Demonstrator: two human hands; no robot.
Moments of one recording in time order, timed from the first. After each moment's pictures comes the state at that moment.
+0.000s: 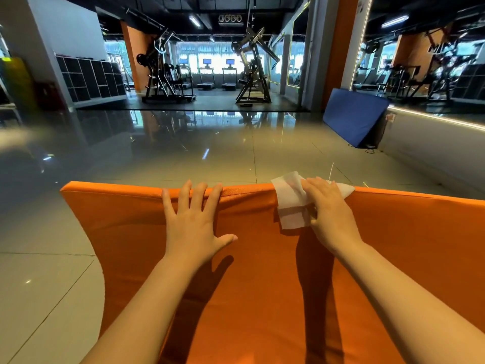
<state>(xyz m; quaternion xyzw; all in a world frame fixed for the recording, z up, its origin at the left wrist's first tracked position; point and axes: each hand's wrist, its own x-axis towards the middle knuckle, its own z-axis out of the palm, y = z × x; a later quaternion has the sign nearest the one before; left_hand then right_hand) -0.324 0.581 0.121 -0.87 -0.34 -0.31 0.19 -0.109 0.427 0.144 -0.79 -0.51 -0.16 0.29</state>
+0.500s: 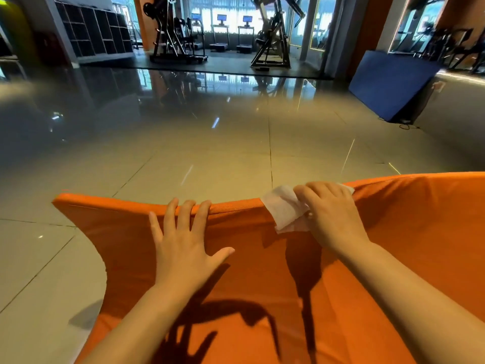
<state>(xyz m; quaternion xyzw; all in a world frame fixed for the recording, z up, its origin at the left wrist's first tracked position) -0.280 0.671 -0.042 -0.86 -0.42 -0.28 0.09 -0.041 0.554 0.012 -0.76 -0.59 -0.22 0.15</state>
